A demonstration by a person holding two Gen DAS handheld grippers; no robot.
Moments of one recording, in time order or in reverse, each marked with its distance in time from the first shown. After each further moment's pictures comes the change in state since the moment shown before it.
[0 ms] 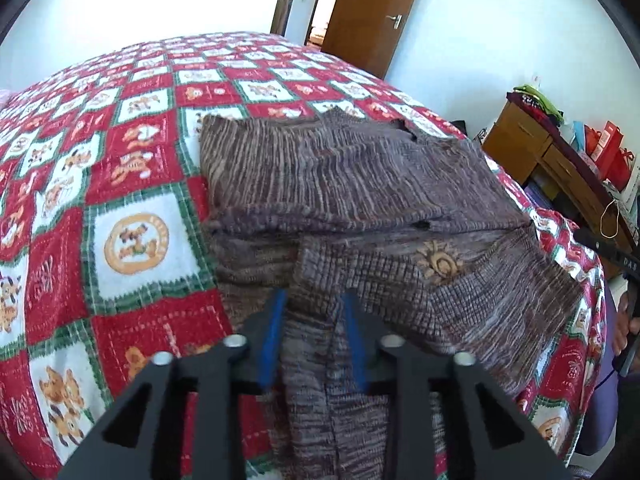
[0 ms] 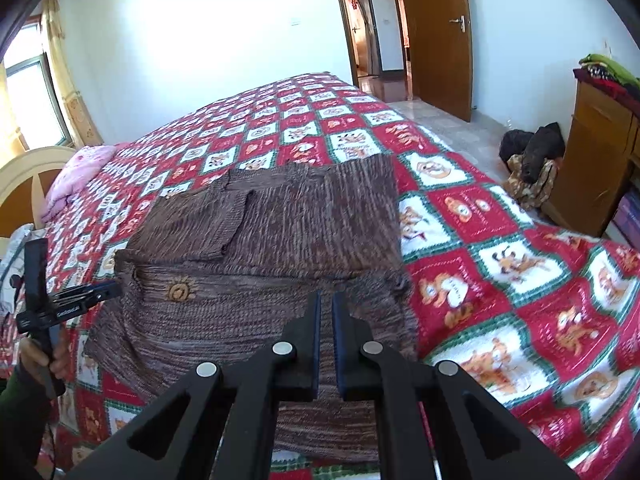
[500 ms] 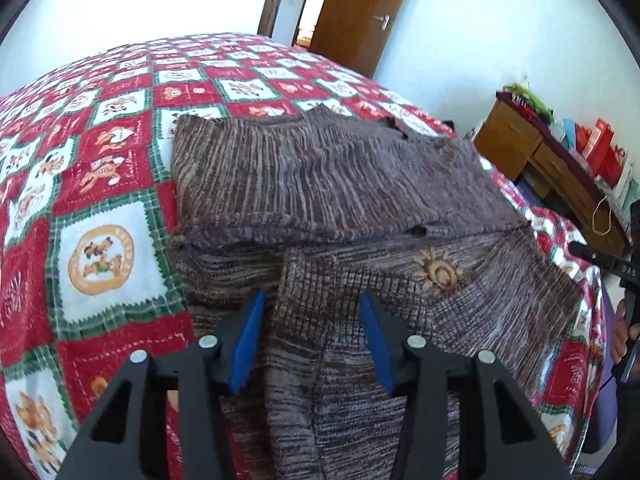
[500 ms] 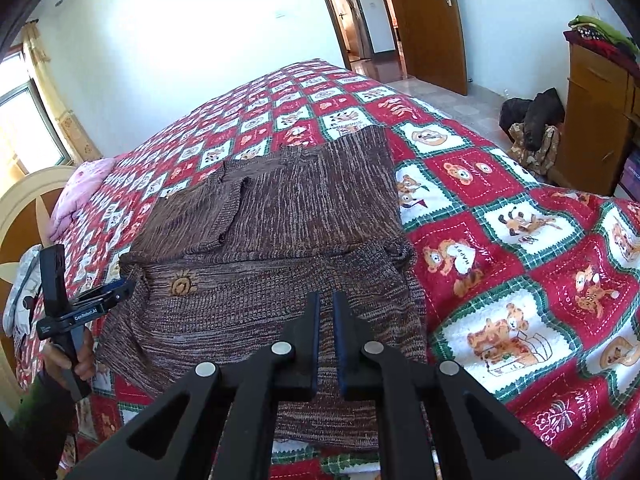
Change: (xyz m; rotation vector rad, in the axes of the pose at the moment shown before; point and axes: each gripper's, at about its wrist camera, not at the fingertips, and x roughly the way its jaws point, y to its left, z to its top) left arm 0.018 -0.006 -0.004 0.011 -0.007 -0.063; right arm 0.010 -0.012 -0.009 0.082 0.039 0.037
